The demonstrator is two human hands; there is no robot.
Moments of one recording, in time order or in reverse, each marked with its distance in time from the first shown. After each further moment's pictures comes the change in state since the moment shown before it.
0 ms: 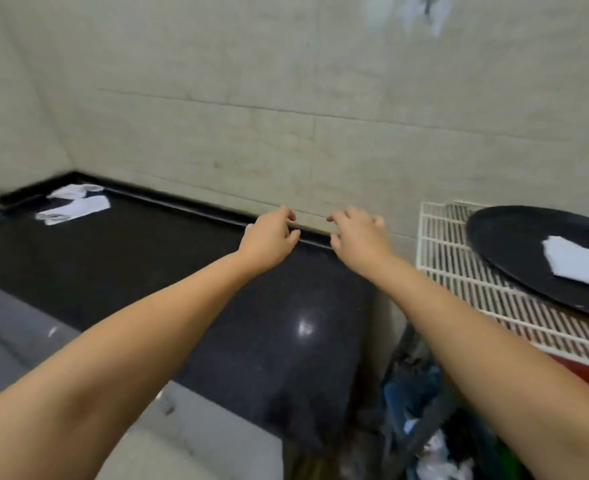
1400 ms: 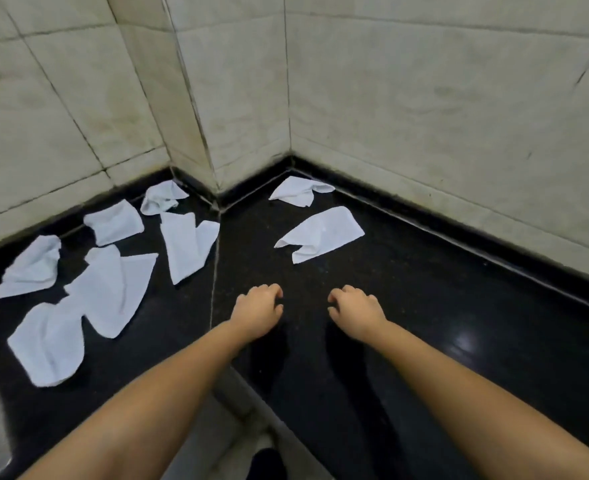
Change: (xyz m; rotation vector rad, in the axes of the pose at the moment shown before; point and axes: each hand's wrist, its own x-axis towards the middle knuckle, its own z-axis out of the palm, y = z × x) left_hand 0.116 -0.884 -0.208 0.230 -0.361 -0.502; right_hand 0.434 -0.686 0.450 0.156 -0.641 -0.215
